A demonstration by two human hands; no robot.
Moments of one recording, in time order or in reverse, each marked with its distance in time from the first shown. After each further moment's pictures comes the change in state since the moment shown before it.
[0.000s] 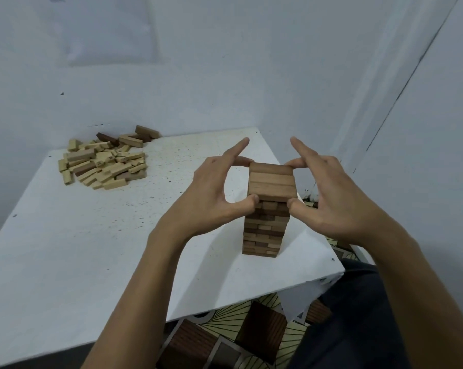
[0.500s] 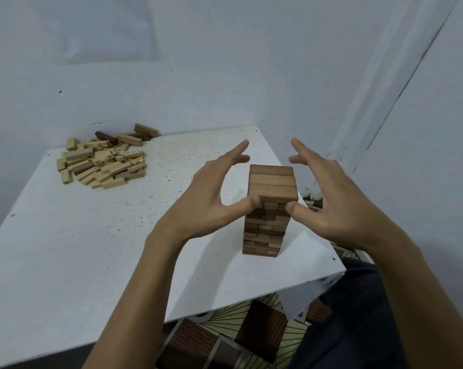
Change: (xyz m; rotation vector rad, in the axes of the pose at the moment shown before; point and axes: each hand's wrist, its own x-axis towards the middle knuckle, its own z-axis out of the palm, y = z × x) left_hand -0.001 -0.007 0.002 -0.007 -0.011 0.025; right_hand -0.004 0.010 0.007 0.035 0.038 -0.041
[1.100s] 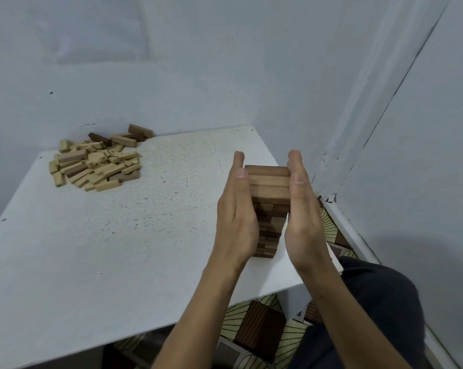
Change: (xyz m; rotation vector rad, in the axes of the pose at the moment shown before) left_hand -0.002 0.040 0.074 -0.600 0.378 -0.177; right_hand -0.006 -0.032 0.068 0.779 0.354 0.146
